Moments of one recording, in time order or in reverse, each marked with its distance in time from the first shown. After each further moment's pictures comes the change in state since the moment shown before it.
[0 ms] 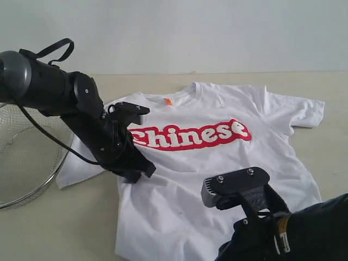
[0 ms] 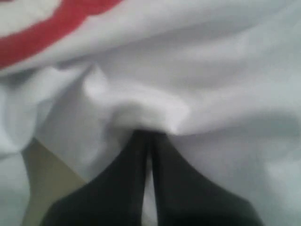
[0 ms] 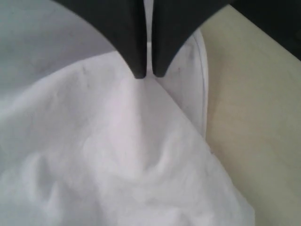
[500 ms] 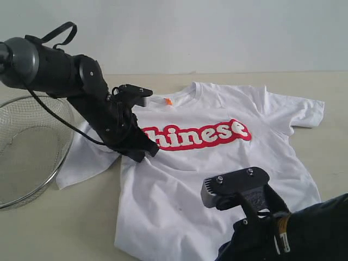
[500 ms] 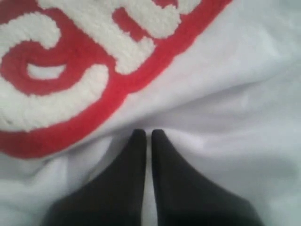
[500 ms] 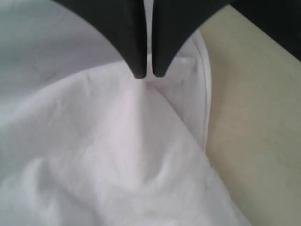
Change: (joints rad) left arm 0.019 0.042 -0.145 0.031 0.048 0.000; right arm 0.000 0.000 0.000 0.000 0.000 -0.007
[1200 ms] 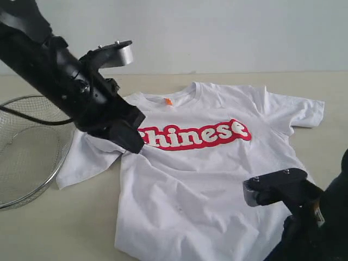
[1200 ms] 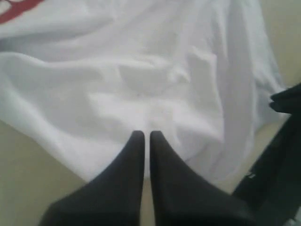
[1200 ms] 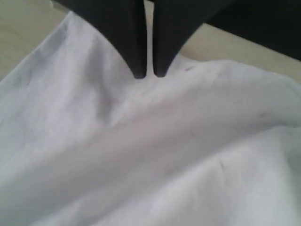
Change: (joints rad) left arm 0.000 -0.424 0.151 -0.249 0.314 0.058; right arm -0.247 0.004 -0.064 -0.151 0.463 -0.003
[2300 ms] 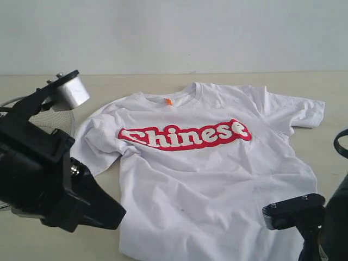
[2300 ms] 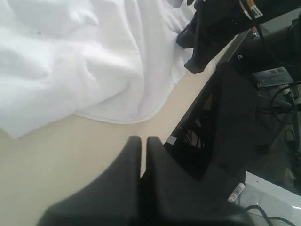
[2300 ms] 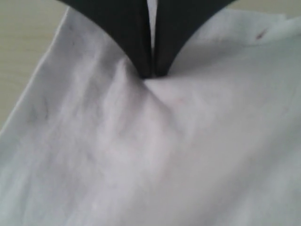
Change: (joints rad) left arm -0.126 -0.432 0.370 -0.132 -0.020 0.009; right arm -0.002 0.176 0.118 -0.296 -0.131 0.368
